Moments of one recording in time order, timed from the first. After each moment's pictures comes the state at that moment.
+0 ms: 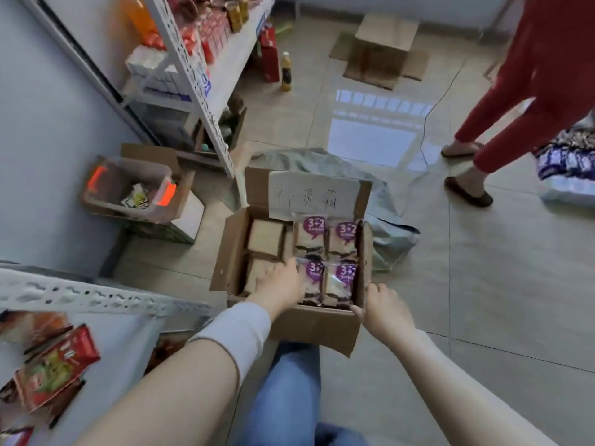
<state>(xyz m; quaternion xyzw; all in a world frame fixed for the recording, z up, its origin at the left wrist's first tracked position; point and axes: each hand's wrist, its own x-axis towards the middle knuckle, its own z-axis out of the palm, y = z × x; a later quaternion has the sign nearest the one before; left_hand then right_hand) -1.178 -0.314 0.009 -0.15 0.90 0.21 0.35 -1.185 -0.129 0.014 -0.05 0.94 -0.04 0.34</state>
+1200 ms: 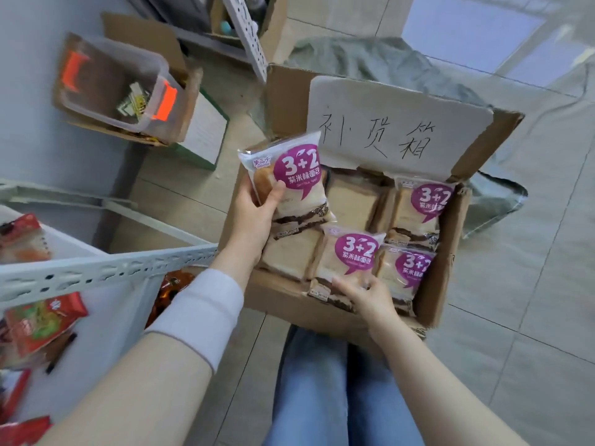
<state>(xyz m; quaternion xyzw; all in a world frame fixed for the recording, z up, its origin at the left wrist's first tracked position) -1.245 -0.419 -0.145 -0.42 0.67 0.61 -0.02 -1.217 -0.211 -0.196 0.25 0.71 -0.48 0.45</state>
